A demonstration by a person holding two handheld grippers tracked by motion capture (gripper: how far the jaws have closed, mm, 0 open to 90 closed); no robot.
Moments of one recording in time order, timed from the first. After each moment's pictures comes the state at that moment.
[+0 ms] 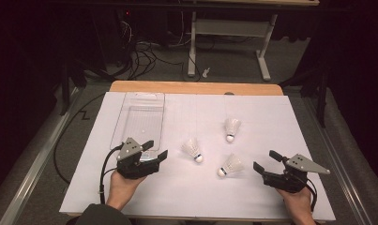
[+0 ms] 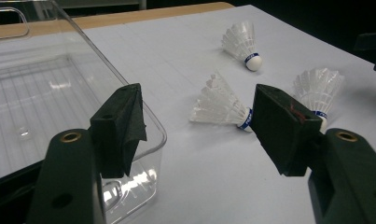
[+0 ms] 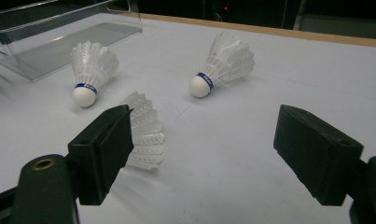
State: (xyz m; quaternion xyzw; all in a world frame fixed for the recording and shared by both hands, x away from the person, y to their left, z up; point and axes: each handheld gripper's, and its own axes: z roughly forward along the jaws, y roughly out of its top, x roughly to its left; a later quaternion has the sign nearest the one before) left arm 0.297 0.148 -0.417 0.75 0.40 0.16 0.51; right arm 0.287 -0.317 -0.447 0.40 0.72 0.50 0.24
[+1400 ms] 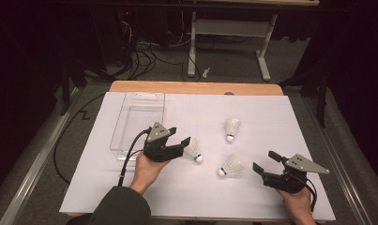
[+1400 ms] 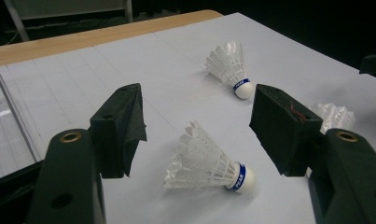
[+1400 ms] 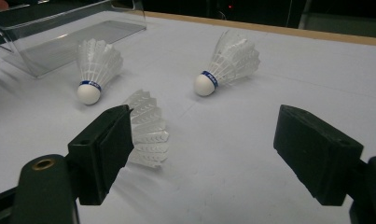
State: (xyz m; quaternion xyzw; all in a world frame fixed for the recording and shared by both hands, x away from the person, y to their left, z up) left arm 0.345 0.088 -0.410 0.76 0.37 0.16 0.51; right arm 0.287 -0.316 -0.447 0.40 0.73 0.50 0.24
